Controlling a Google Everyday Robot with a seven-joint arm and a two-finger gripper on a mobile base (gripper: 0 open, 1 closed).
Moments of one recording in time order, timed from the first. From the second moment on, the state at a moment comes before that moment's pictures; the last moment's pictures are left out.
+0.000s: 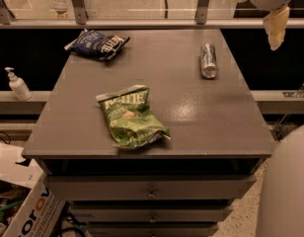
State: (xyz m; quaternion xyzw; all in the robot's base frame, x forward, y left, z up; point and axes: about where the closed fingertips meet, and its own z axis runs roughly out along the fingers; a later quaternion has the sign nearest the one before) arm 0.683 -0.276 0.976 -0.86 0.46 -0.21 0.10
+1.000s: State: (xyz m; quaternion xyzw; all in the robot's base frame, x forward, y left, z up) arm 0.654 -0.249 0.913 -0.91 0.34 -0.19 0.17
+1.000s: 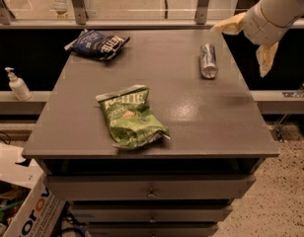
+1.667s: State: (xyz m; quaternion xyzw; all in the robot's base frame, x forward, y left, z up) arm 0.653 -0.227 0.894 -0.94 0.21 -0.21 0.15
